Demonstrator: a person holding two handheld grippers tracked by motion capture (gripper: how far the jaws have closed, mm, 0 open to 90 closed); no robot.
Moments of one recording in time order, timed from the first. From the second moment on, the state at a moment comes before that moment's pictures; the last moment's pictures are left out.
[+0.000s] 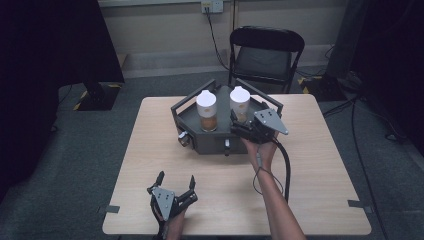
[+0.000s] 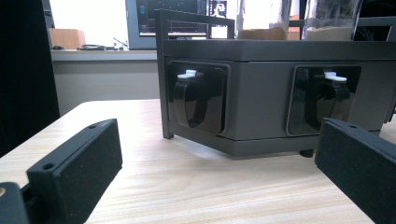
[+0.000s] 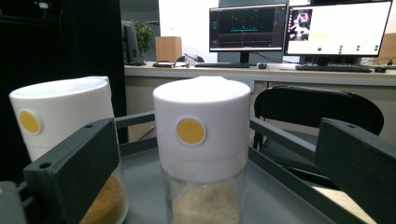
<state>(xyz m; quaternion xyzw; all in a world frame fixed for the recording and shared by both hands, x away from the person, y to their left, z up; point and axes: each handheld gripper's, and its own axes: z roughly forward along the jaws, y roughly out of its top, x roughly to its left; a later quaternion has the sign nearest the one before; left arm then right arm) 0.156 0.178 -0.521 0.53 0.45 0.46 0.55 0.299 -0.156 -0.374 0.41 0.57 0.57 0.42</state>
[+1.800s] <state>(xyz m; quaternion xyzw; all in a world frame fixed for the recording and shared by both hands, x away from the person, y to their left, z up) 0.156 0.177 -0.522 0.53 0.45 0.46 0.55 0.199 -0.187 -0.420 0.40 0.54 0.59 0.44</state>
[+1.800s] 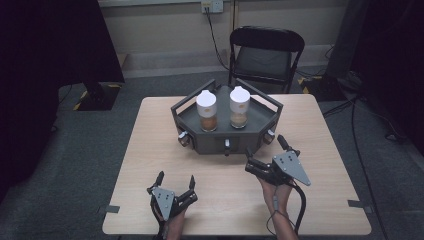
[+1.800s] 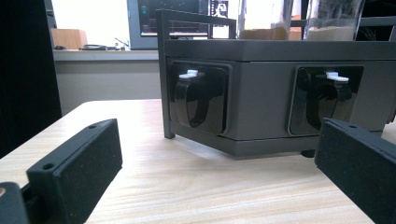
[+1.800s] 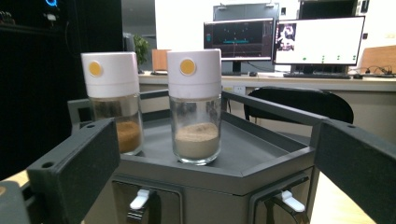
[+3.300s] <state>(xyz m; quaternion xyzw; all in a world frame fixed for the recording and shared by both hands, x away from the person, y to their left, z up) 0.156 0.177 -0.522 0.53 0.45 0.46 0.55 0.162 -0.193 -0.482 0.44 0.54 0.56 0.44</state>
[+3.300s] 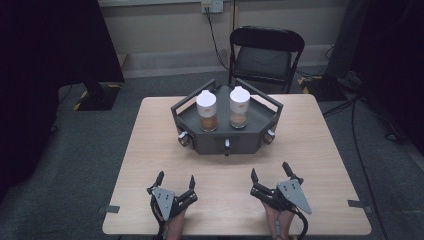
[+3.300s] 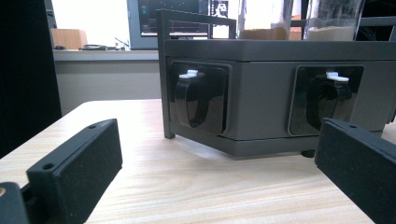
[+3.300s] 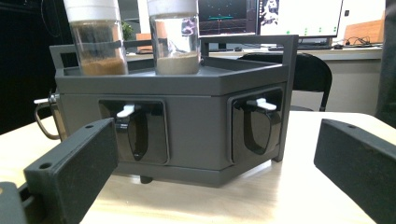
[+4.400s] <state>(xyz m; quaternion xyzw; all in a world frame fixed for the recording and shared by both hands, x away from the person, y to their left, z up) 0.156 0.177 -0.522 0.53 0.45 0.46 0.55 0.156 -0.189 -0.514 0.45 0.55 0.55 0.44</state>
